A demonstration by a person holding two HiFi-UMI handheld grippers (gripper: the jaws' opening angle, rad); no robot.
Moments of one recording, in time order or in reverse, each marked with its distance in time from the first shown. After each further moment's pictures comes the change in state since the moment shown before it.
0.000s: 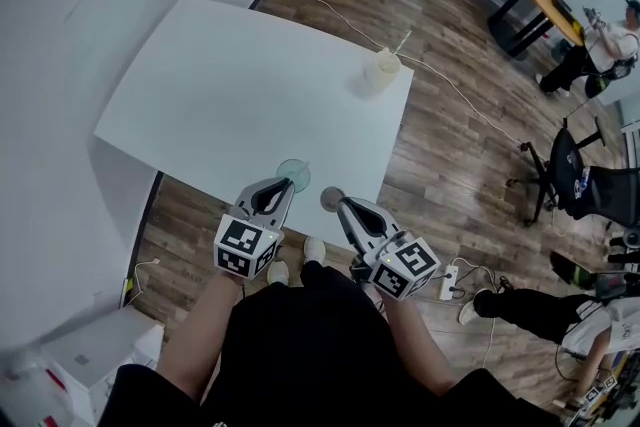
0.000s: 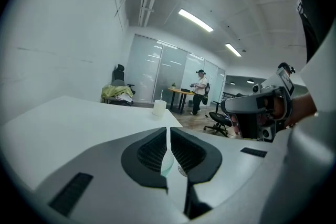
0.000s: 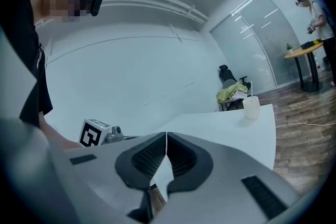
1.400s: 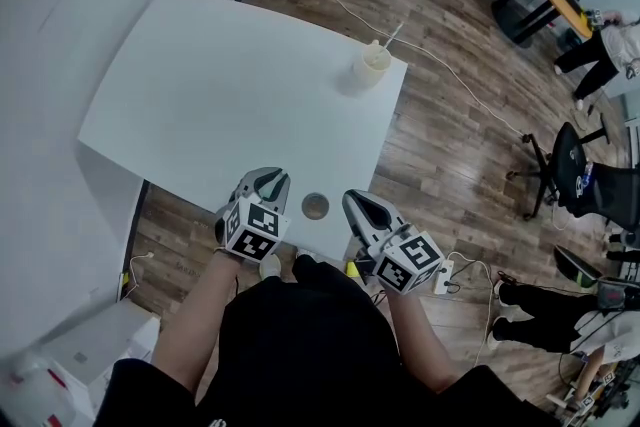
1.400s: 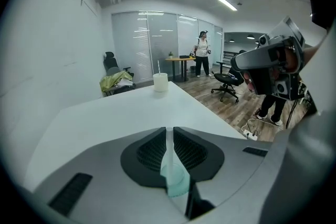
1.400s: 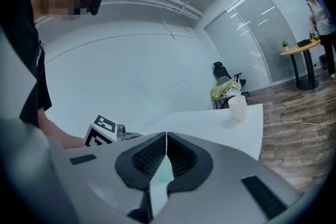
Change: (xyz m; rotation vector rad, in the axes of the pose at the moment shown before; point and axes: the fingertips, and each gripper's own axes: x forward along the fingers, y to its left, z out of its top) left arm 0.080 0.016 -0.031 0.260 0.351 0.092; right arm -0.003 -0.076 0.008 0.031 0.042 -0.039
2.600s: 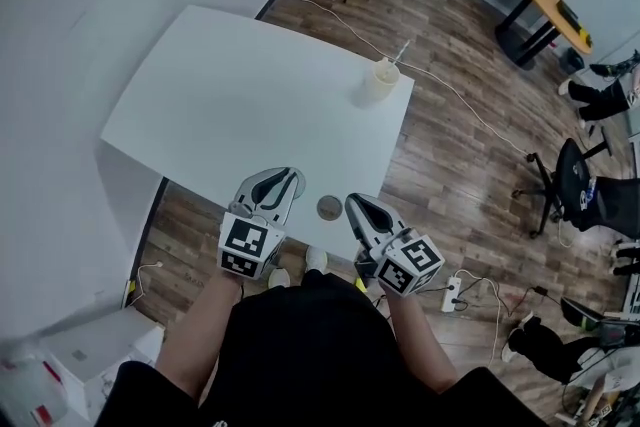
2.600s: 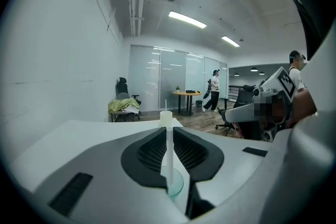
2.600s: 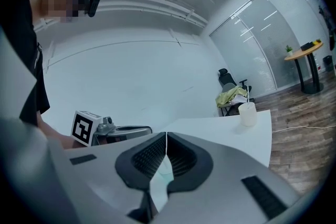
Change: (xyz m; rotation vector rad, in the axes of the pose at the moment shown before) left arm -0.096 0.006 0.055 -0.134 -0.383 0.041; right arm -0.005 0.042 0.007 -0.032 -0.077 0.041
